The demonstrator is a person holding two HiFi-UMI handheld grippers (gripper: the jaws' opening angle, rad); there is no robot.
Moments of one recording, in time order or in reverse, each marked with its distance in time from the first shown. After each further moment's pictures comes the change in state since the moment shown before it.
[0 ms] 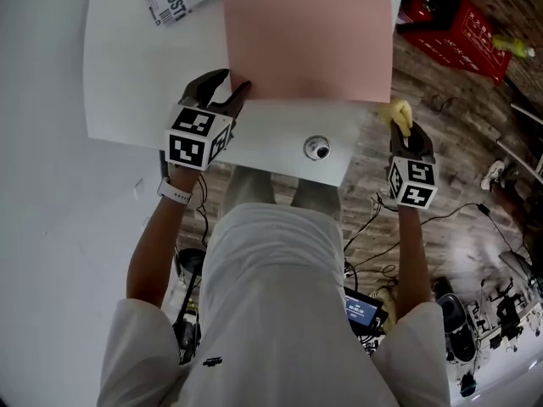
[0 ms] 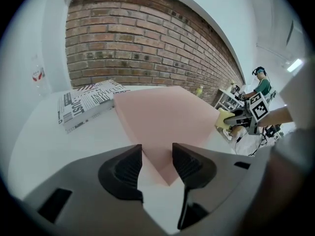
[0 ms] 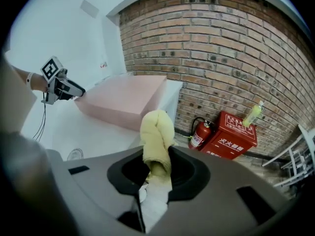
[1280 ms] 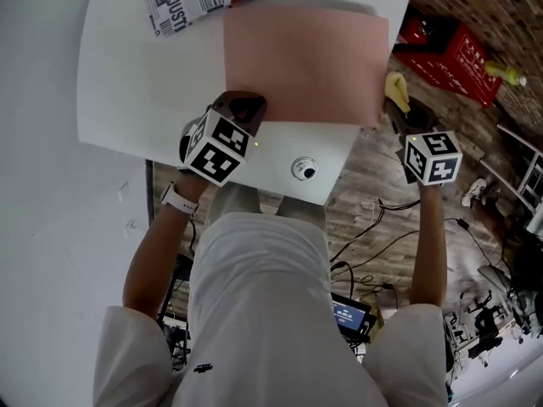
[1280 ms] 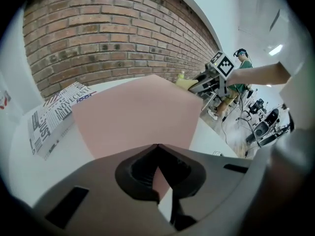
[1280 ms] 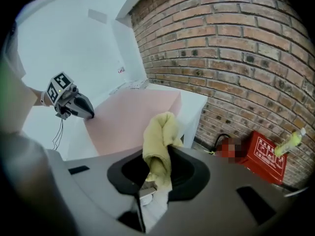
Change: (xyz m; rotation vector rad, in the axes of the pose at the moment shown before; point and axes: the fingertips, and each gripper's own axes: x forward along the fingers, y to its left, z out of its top) left arm 0.028 -0.051 0.016 0.220 0.153 -0.137; right arm 0.051 -0.009 0.109 -0.138 0.030 0.312
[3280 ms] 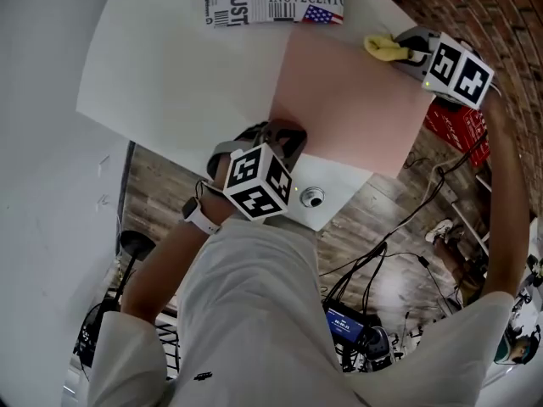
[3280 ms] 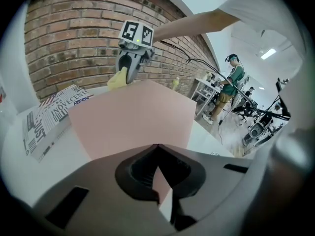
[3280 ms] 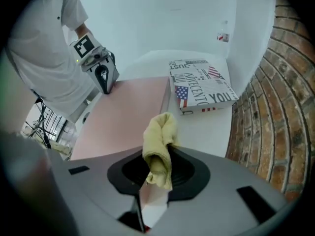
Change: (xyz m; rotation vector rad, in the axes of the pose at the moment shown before) left arm -0.002 -0.006 0.004 0.013 -0.082 -0.063; right arm 0.136 0.061 0.189 -1.158 0.494 0.561
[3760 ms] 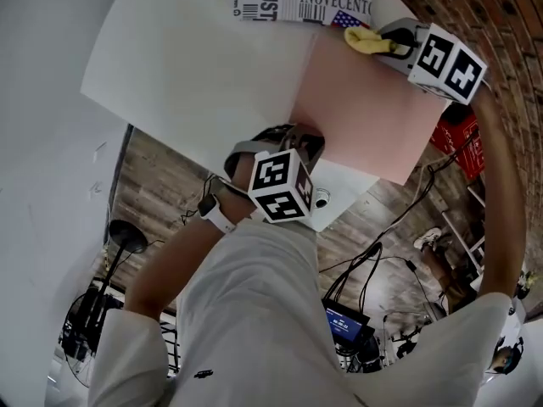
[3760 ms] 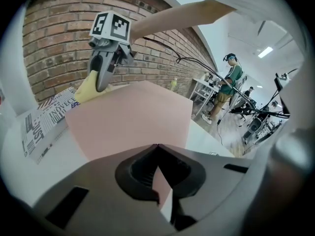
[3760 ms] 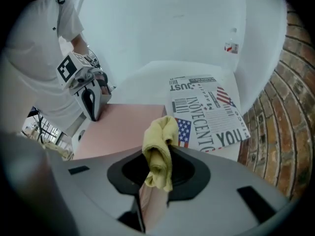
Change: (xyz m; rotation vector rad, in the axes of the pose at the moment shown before) left arm 0.003 -0.008 0.002 0.022 -0.019 -0.007; right arm 0.017 -0.013 0.088 -0.026 -0.079 0.028
